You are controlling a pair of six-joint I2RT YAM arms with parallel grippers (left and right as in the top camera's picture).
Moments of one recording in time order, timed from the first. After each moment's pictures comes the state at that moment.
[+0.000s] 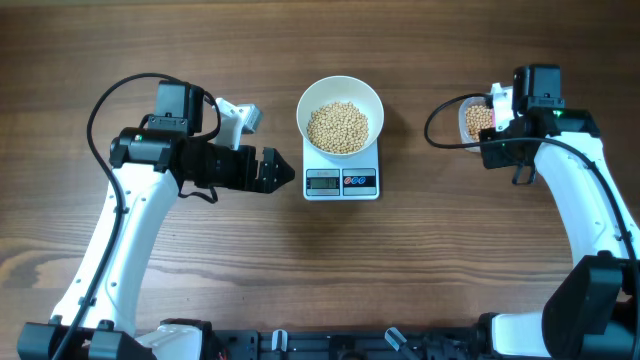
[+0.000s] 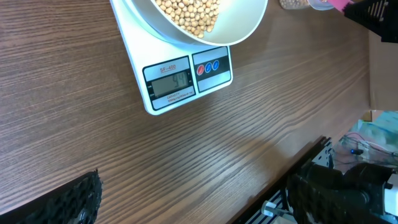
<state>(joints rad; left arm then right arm) -0.11 1.42 1.17 -1.02 0.63 0.03 -0.07 1.58 1.17 -0.84 0.10 -0.22</state>
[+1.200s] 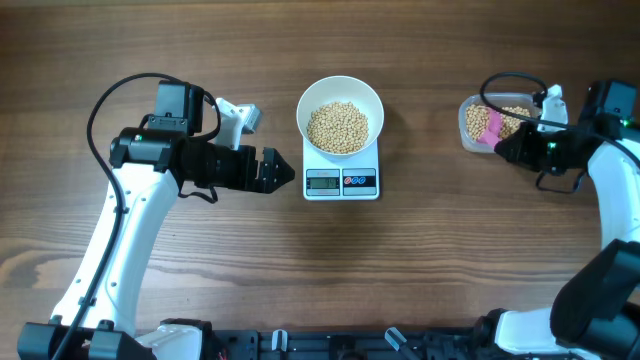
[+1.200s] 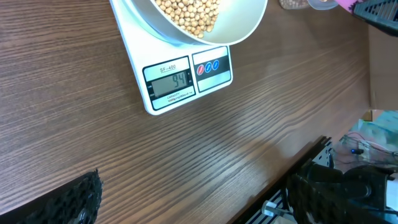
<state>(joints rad) -0.11 1.42 1.17 -1.02 0.63 0.04 -0.37 1.62 1.17 -0.88 -0.52 -0.10</state>
